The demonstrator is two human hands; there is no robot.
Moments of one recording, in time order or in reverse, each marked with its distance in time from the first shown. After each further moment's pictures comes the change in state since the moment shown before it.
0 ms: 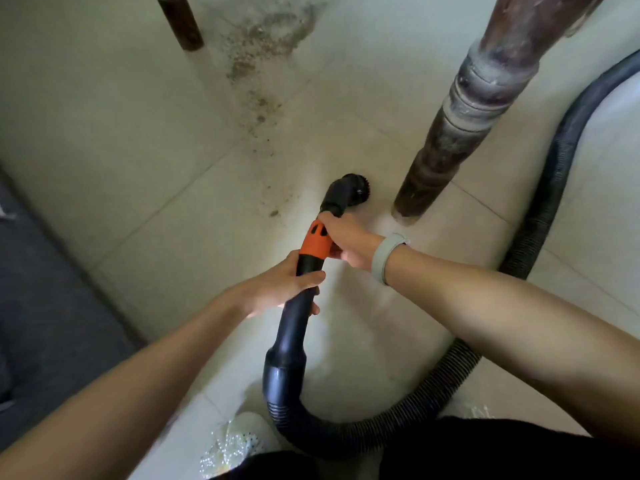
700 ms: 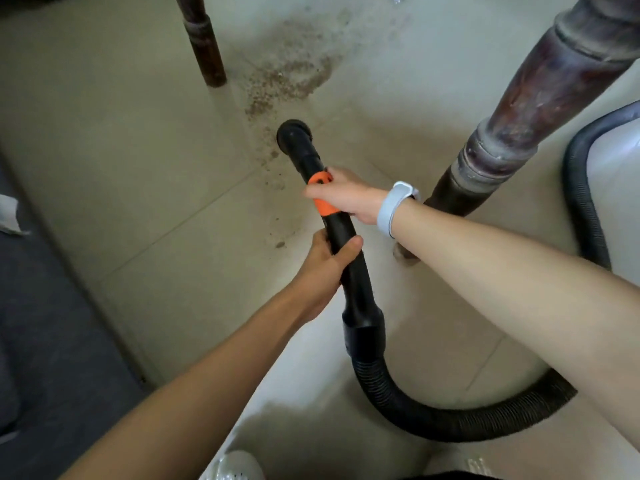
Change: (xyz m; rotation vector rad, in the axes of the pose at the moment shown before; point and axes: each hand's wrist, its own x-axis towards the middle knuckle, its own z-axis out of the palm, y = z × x) left_hand 0.020 0.064 0.027 -0.577 0.241 0.366; right_hand -0.015 -0.117 -0.001 -0.555 -0.071 -0.436
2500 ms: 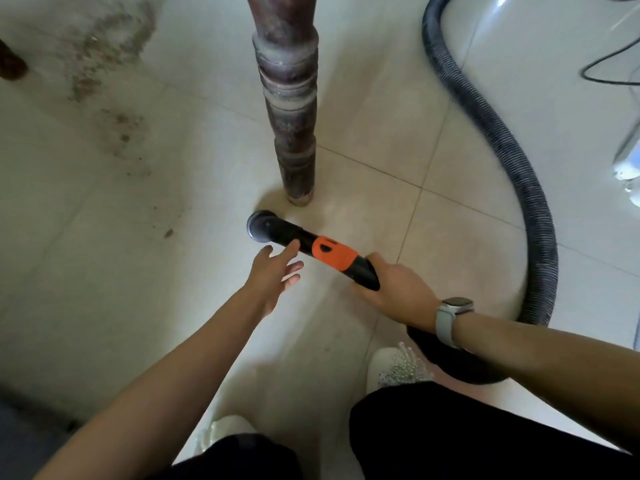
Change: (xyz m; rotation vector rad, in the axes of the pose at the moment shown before) left_hand 0.014 -0.098 0.051 0.196 0.082 -0.419; right_hand -0.217 0.231 -0.027 -0.400 0.219 0.196
